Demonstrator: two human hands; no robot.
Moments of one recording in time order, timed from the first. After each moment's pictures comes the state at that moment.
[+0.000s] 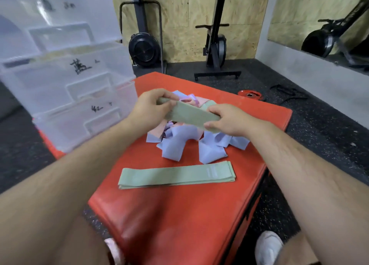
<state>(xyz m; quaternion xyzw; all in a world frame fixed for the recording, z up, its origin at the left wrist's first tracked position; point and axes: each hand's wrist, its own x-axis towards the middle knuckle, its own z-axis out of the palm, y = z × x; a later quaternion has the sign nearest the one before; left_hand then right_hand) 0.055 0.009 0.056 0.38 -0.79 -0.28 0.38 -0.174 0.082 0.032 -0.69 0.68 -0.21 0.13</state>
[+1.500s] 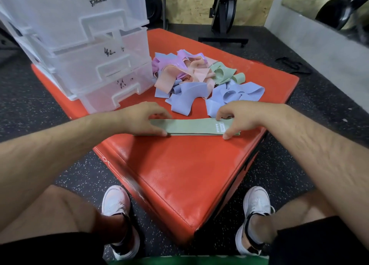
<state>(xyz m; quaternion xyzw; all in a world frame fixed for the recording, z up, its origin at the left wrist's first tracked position) 0.156 0.034 -0.035 0.30 -0.93 -0.20 0.03 -0.145 0.142 -0.008 -0.67 0.71 0.11 0.19</state>
